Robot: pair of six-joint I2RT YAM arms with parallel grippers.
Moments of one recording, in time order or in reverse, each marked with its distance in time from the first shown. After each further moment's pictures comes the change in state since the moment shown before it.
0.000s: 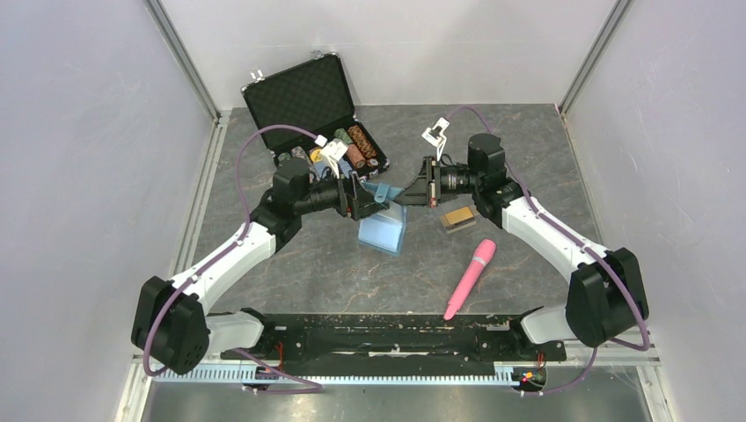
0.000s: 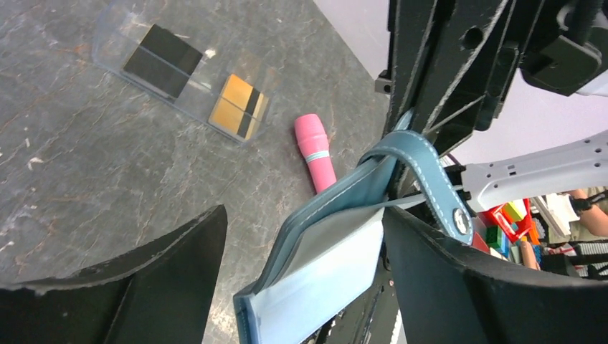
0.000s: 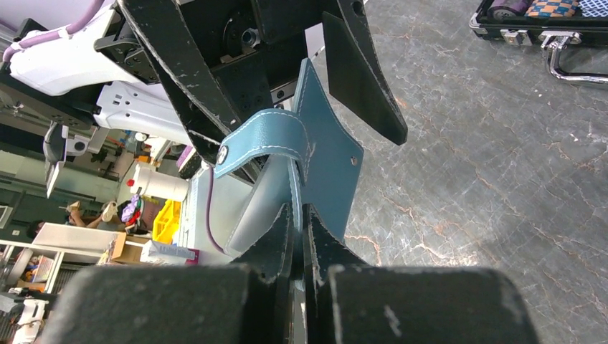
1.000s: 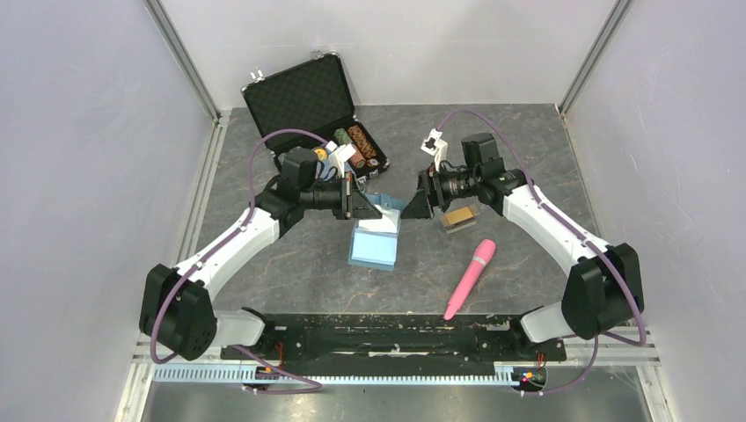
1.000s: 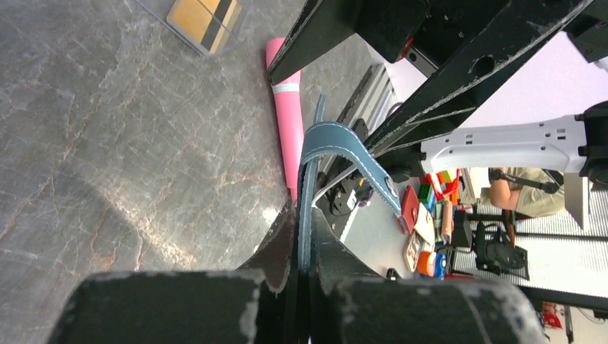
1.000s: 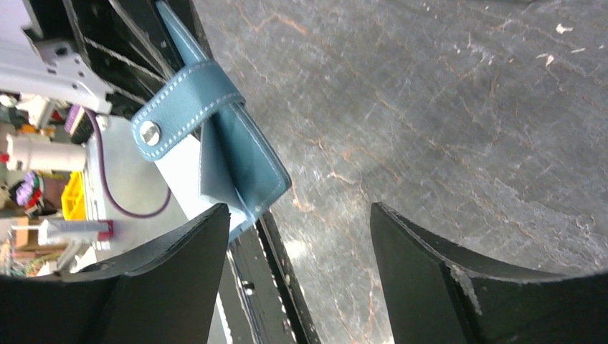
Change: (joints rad) left arm 0.019 0.084 0.113 -0.276 0.146 -0.084; right arm -0.031 0.042 0.114 -0.504 0.151 -0.436
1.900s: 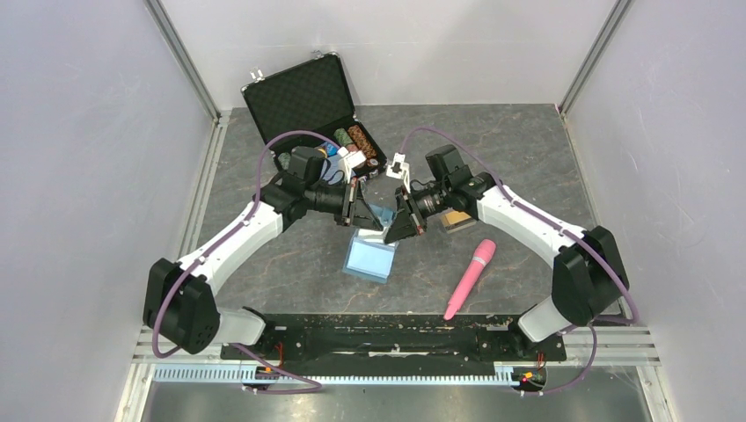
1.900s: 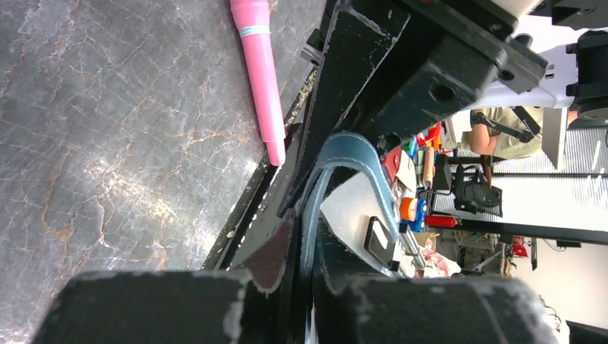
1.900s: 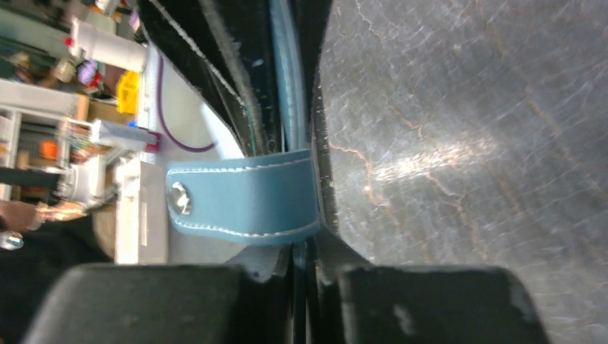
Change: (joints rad) left arm -0.018 0.042 0.084 -0.214 0.136 0.108; right arm 0.180 0.089 0.044 -0.103 -0.159 -0.161
